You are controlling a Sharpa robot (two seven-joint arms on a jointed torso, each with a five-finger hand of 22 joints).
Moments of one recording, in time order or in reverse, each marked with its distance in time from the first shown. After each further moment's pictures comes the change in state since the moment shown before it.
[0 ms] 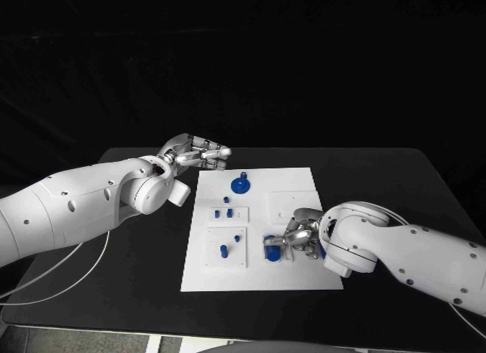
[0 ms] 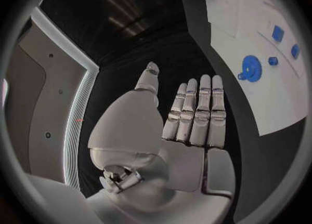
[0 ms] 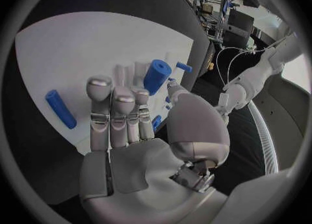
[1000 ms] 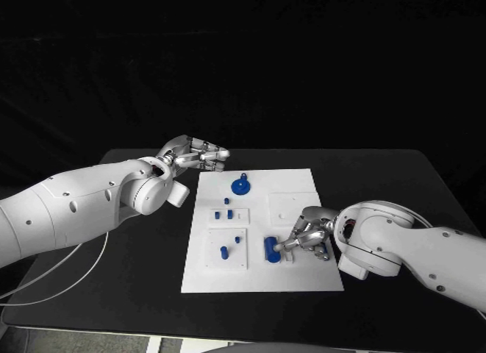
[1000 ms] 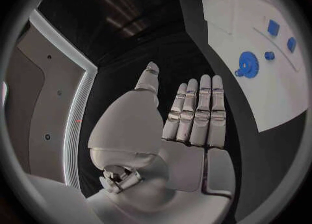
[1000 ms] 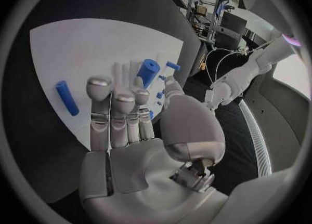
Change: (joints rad) left arm 0.000 0.004 -0.005 -0.022 -0.007 0.003 -0.002; left_hand 0.000 0.000 0.000 0.000 0.000 0.000 0.000 0.000 0.000 -0.004 0.004 0.000 0.000 0.000 0.000 0.000 0.000 0.000 0.000 0.000 0.000 -0.004; right arm -0.001 -0.101 0.030 0.091 0.018 0.033 0.077; right_hand 0.089 0.124 -0.208 -0.213 0.198 -0.010 0.003 0.000 0.017 0.000 0.000 0.008 -0.001 0.000 0.000 -0.003 -0.001 0.000 0.000 0.000 0.004 -0.003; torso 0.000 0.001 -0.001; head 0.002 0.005
